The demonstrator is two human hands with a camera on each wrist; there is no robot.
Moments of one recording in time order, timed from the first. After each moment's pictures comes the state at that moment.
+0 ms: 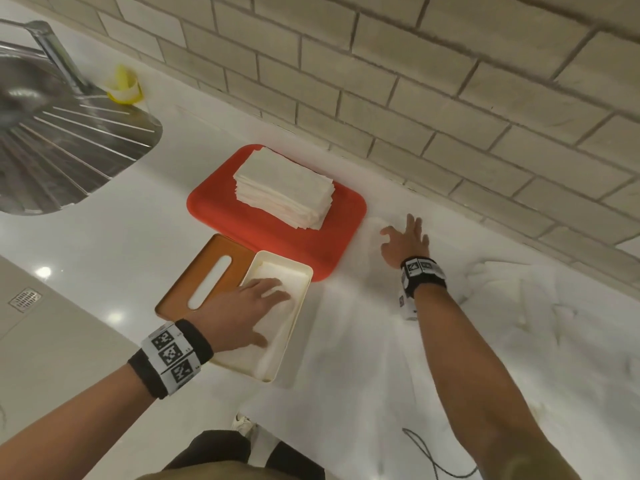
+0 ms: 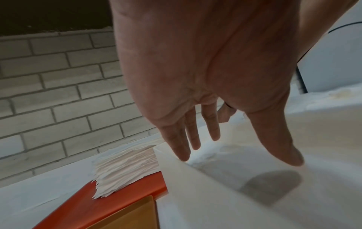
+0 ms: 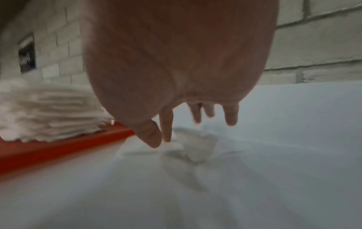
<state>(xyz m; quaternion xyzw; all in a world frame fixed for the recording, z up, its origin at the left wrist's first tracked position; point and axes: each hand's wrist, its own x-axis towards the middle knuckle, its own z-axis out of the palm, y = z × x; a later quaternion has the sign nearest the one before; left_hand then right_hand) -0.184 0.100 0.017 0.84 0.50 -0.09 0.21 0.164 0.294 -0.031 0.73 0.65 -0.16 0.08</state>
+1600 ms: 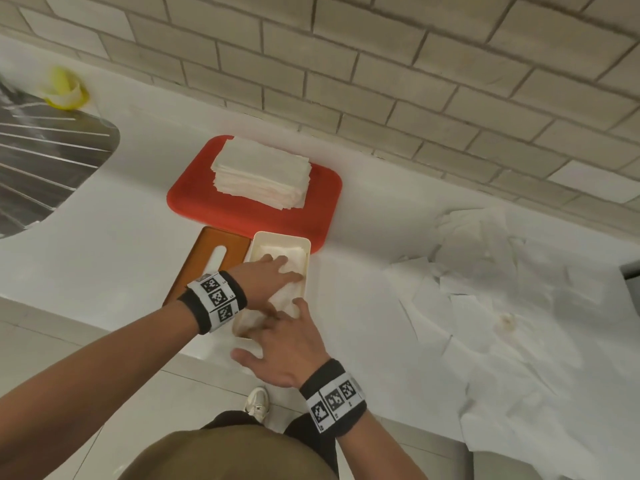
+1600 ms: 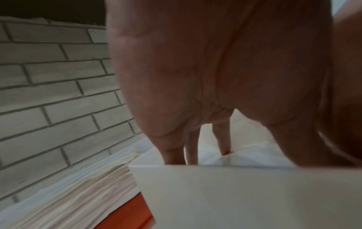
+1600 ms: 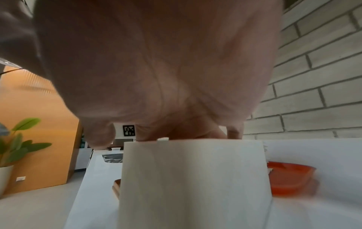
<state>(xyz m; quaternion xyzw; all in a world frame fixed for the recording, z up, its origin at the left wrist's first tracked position) -0.181 0.126 0.016 0.88 0.39 -0.24 0.15 -0.063 0.002 -0.006 0.49 0.85 -0.18 0.09</state>
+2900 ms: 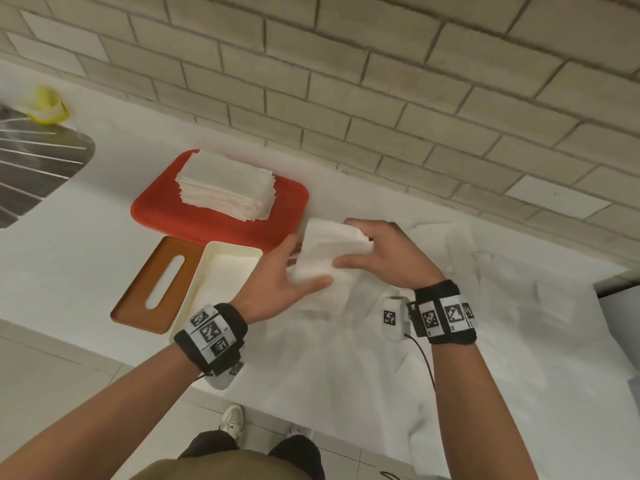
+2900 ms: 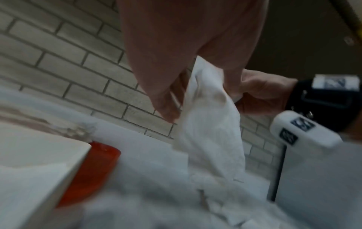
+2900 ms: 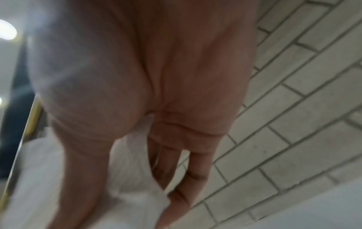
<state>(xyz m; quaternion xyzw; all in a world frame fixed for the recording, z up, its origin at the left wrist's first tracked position) -0.050 0.077 0.086 0.67 0.49 0.32 0.45 0.189 0.099 0.158 0.52 0.76 -0.35 -0.20</state>
